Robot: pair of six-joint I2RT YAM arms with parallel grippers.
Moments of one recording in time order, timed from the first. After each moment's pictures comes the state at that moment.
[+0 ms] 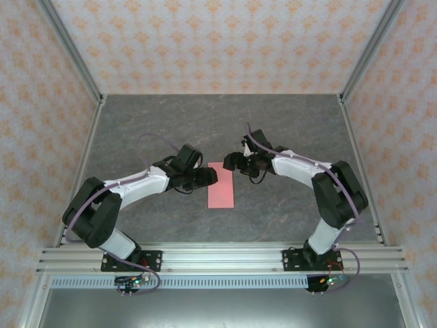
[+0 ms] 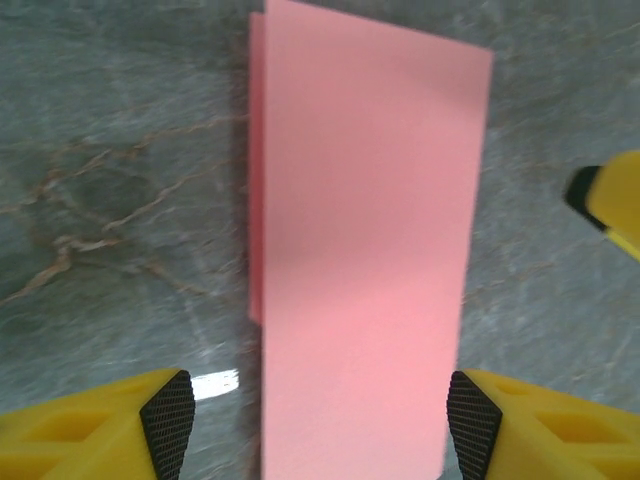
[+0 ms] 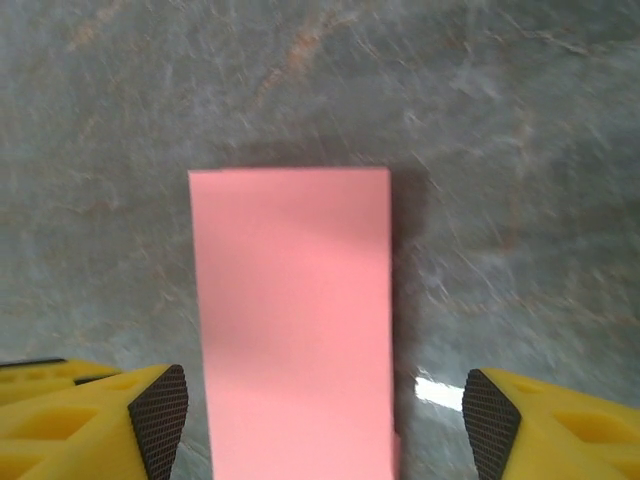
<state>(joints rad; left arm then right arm) -0.56 1.54 0.85 -0.28 0.21 -0.83 0.53 1.72 1.05 -0.29 -0.36 0.70</state>
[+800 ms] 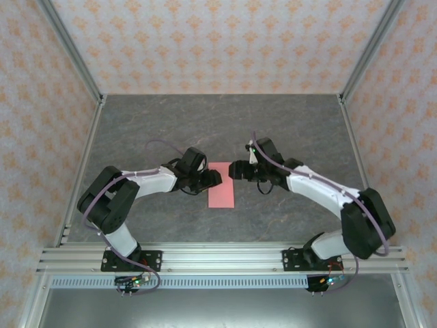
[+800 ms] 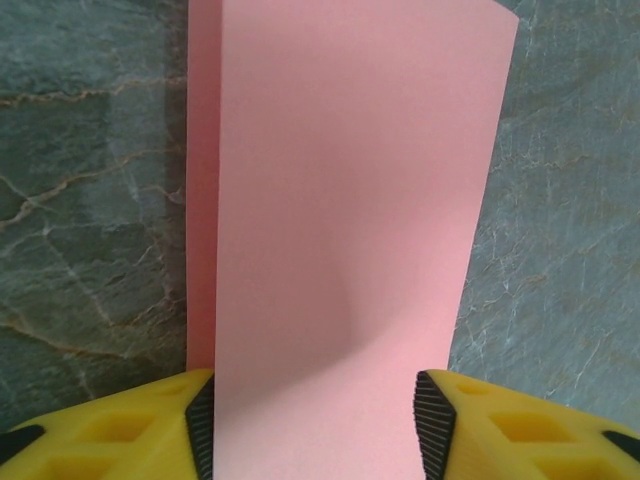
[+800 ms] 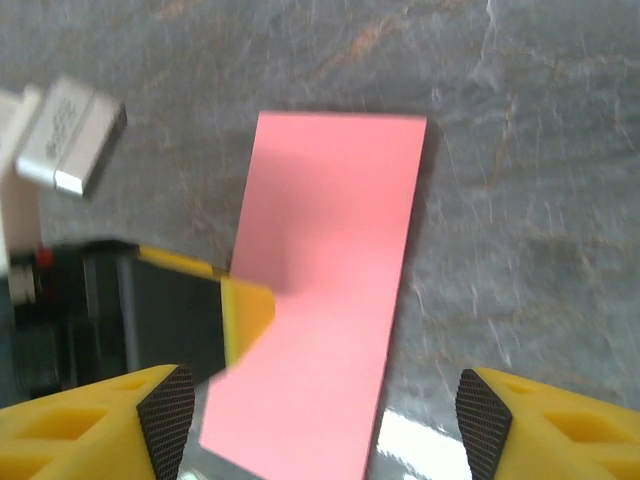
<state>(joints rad) -0.56 1.68 0.83 -0.12 0.32 -0.91 0.63 1.37 0.85 -0.35 -0.20 0.56</state>
